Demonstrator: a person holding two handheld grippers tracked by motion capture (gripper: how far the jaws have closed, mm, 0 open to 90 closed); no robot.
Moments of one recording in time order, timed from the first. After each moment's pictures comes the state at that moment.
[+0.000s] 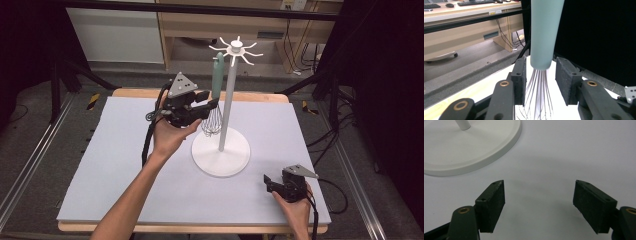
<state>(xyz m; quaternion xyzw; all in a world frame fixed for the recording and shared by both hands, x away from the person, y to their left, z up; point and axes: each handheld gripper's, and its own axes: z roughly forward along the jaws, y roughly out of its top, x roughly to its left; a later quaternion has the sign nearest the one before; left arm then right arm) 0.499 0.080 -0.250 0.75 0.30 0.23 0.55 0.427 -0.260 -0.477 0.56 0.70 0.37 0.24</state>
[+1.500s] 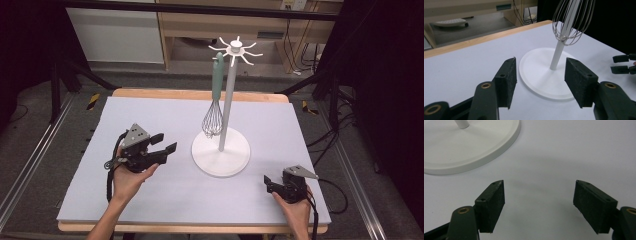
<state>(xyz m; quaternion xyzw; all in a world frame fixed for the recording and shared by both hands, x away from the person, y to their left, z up) 0.451 0.181 -0.359 0.75 0.38 0.21 0.50 0.425 -0.261 -0.478 0.56 0.70 0.37 0.24</state>
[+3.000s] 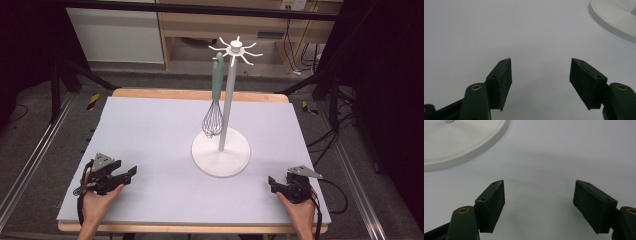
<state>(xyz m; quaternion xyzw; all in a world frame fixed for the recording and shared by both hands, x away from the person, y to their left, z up) 0.439 0.283 -0.460 0.73 0.50 0.24 0.40 0.425 -0.273 -0.480 0.58 0.70 0.35 0.24</state>
